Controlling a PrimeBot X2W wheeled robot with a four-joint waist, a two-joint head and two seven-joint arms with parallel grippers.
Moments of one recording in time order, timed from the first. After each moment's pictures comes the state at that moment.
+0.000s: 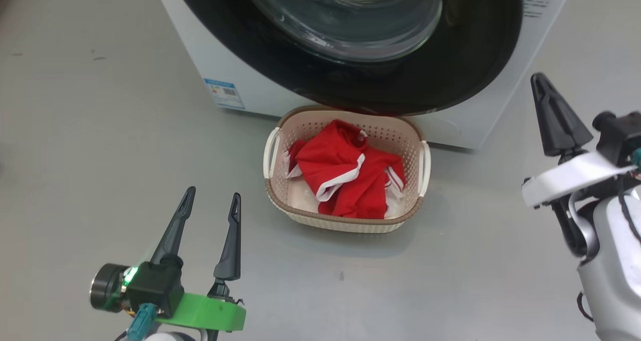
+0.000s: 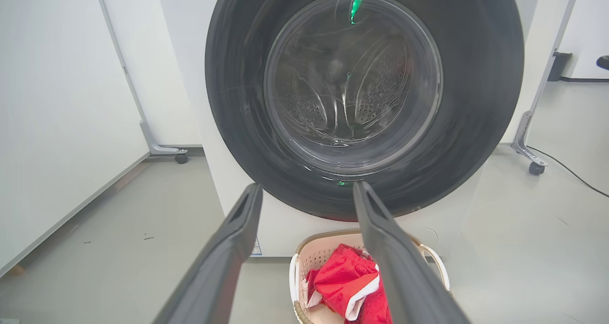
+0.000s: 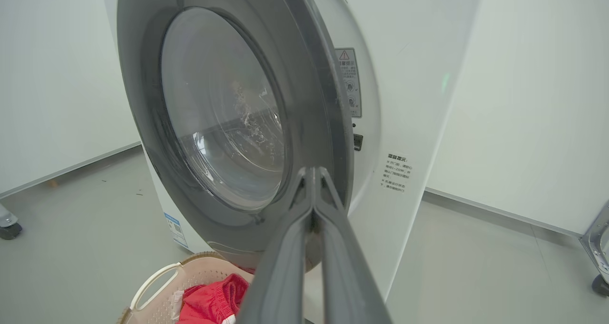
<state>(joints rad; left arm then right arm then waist) -0.03 0.08 -0.33 -0.06 -0.28 0.11 -0.23 -0.33 -0.24 0.13 0.15 0.27 0.10 -0.13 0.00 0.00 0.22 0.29</state>
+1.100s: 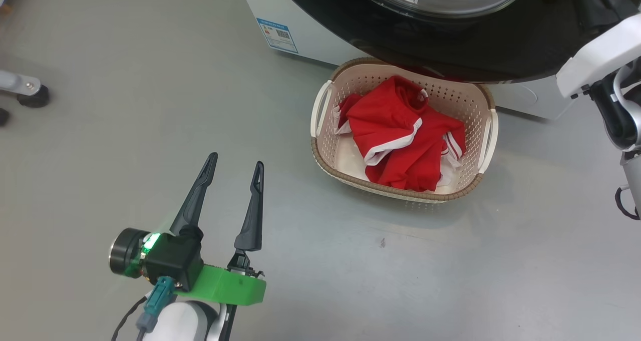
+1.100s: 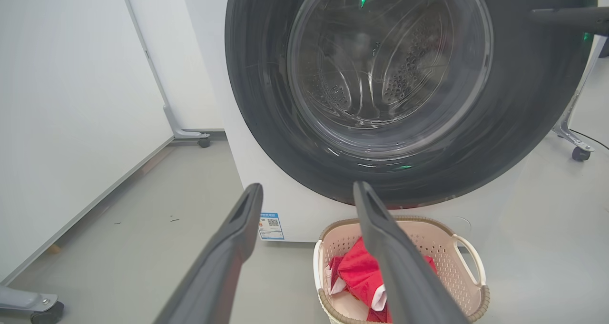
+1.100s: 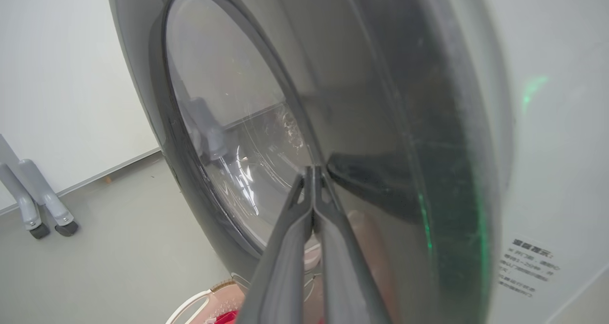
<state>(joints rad) -0.15 0.05 -0.39 -0.03 -0.28 0.11 -0.25 -0.74 -0.41 0.32 0.27 0.50 0.12 0.06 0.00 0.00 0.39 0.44</state>
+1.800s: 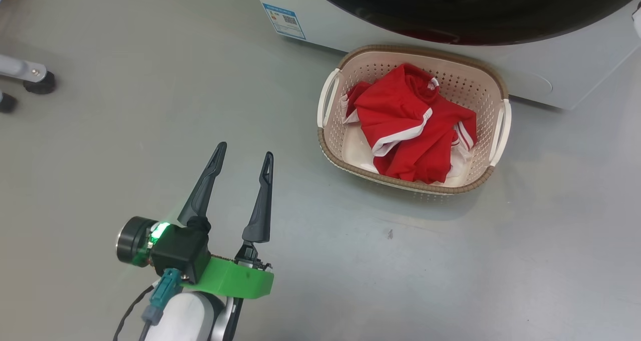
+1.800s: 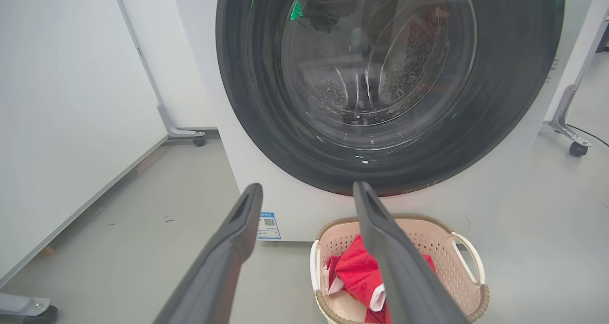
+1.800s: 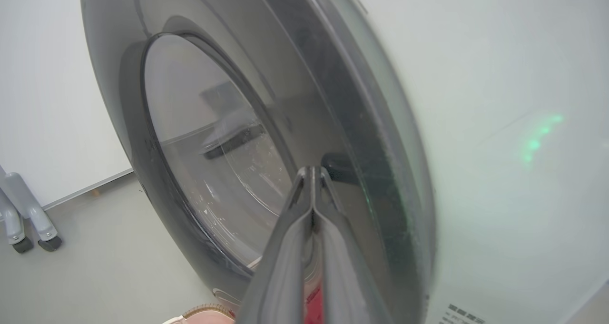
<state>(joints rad) -0.18 0.04 -0.41 -0.03 -0.29 0.11 -0.25 -0.90 -0.52 0.31 0.37 0.57 0.13 0.06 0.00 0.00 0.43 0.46</state>
